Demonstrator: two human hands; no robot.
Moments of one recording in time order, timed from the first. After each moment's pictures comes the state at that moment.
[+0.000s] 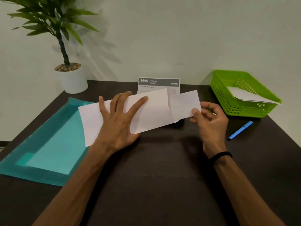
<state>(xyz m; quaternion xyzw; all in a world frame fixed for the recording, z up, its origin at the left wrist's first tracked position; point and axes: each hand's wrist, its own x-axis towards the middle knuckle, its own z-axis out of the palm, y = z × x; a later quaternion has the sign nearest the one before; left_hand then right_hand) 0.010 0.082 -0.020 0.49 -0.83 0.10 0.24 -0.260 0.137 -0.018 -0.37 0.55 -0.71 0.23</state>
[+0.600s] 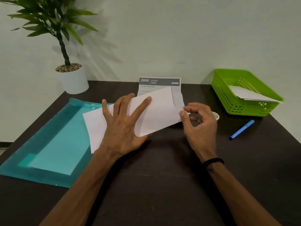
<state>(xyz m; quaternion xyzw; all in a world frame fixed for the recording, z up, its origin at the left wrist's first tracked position) 0.002 0.098 -0.020 0.49 -0.82 0.09 0.27 -0.237 0.141 -0.029 -0.53 0.57 -0.63 0.08</state>
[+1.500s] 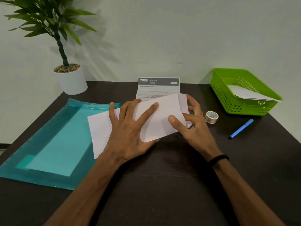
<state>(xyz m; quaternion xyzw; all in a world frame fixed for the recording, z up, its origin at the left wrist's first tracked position) -0.011 0.111 -0.024 0.46 -0.84 0.08 0.28 -0.238 0.147 -0.016 -0.62 0.55 -0.51 0.24</state>
